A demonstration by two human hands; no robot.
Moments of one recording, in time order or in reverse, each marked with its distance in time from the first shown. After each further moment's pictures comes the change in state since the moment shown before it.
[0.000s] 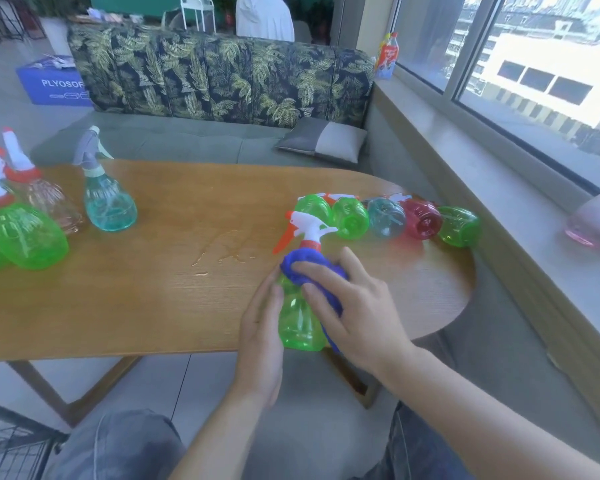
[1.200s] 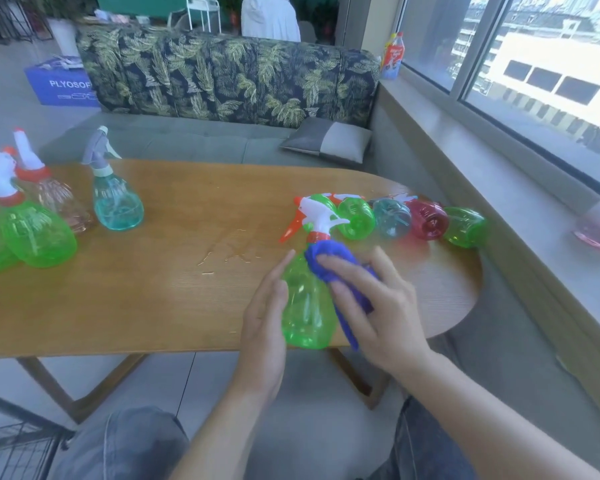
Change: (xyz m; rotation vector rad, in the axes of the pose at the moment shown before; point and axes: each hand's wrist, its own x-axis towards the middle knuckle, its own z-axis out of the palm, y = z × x) left_hand 0.005 0.004 -0.010 0.088 -0.027 0.062; right_hand -0.003 0.006 -0.011 0.119 0.151 -0.067
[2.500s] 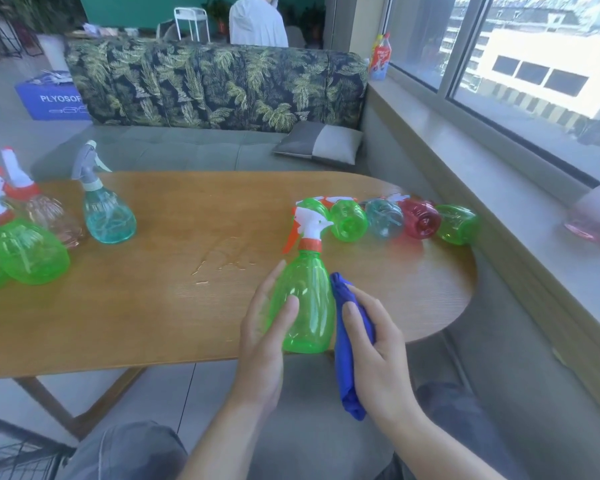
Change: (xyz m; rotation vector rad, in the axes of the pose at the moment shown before) left_hand -0.006 -0.003 0.002 -0.042 -0.051 -0.041; right_hand -0.044 -0.026 0.016 0.529 0.127 0.708
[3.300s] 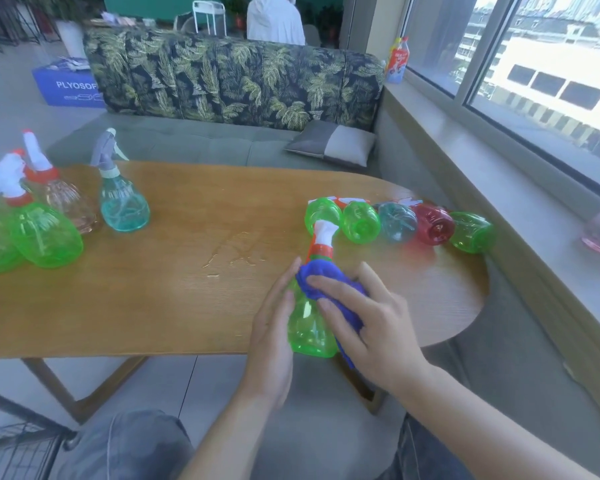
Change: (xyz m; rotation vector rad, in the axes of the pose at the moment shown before) left_hand 0.005 0.000 -0.002 -0.044 0.039 -0.083; right_hand 0.040 -0.010 -0.004 -0.602 -0.186 -0.670
